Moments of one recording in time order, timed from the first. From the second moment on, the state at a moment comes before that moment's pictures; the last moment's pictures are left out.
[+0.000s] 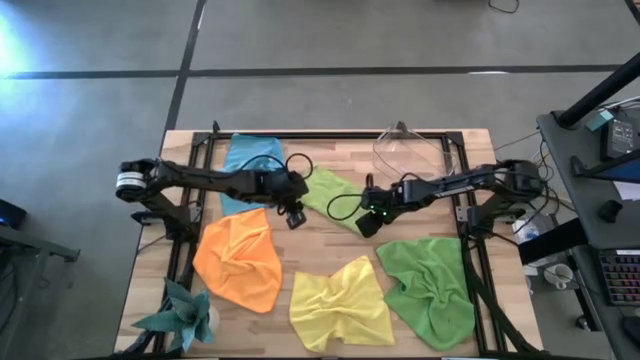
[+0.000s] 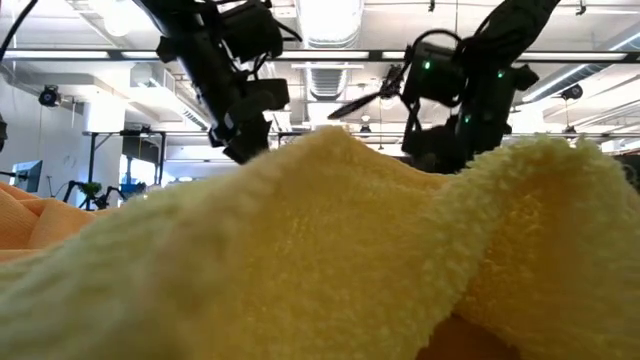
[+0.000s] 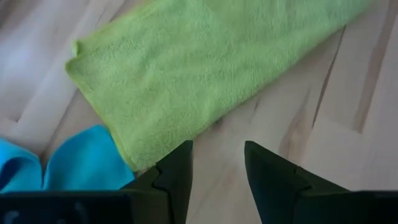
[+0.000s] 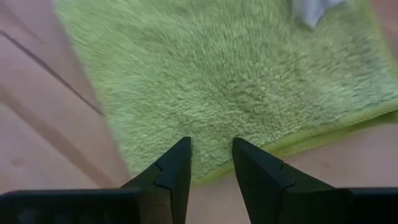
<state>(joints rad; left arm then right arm) 0.14 1.54 0.98 -0.41 -0.17 -0.23 -0.10 1.63 0.81 -0.45 -0.01 0.85</state>
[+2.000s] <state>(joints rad) 0.21 1.92 0.98 0.04 -0.26 -0.05 -0.06 1.31 1.02 -0.57 0.00 0.78</state>
